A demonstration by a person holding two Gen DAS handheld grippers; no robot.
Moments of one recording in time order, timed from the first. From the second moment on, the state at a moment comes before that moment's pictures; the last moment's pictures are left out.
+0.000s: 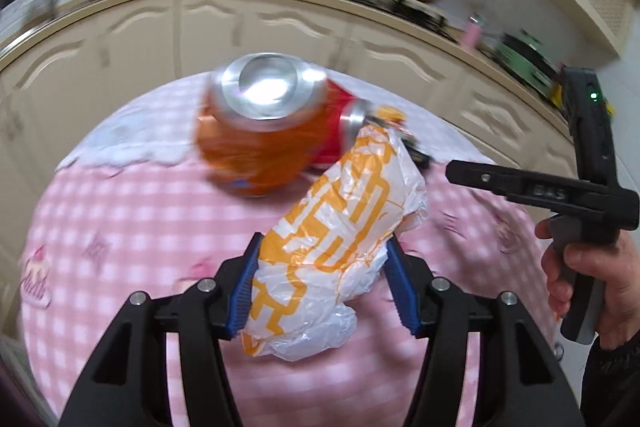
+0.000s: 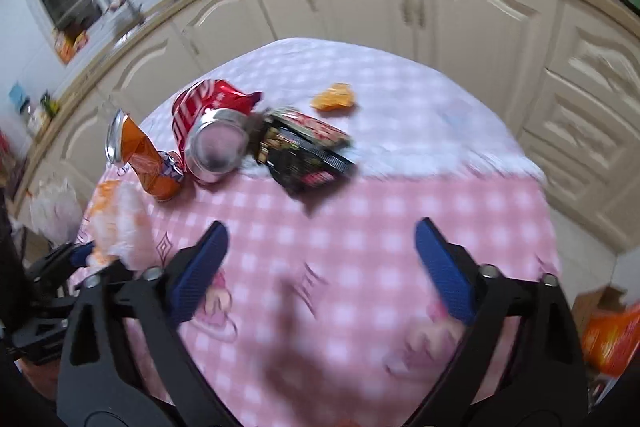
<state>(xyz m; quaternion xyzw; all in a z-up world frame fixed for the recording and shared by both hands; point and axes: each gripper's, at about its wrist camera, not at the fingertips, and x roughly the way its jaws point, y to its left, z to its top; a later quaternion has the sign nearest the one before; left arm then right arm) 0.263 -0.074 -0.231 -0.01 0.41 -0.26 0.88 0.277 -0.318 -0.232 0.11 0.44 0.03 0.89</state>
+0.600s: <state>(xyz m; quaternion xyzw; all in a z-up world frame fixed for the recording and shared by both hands) 0.255 -0.026 -0.266 -0.10 0.41 -0.23 0.88 0.277 -0.300 -0.249 0.12 0.46 0.08 0.88</state>
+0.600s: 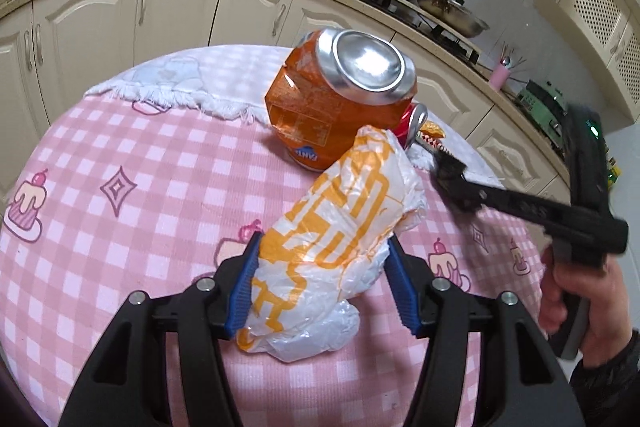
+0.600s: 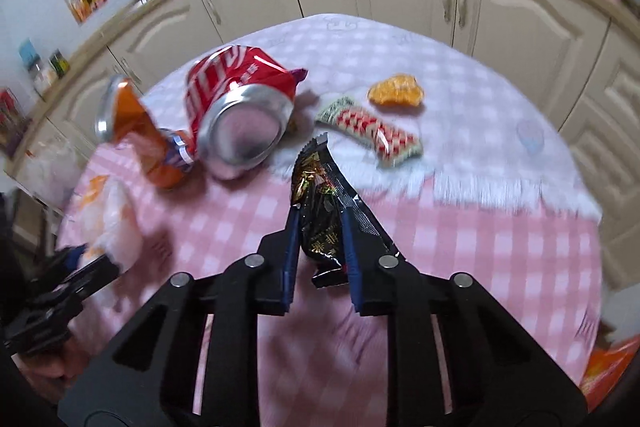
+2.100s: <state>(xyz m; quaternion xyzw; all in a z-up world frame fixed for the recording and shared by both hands) 0.059 -0.285 -0.201 -0.01 0.32 -0.46 0.83 -0.068 -0.495 -0.171 0.22 0.27 -0.08 0.93</state>
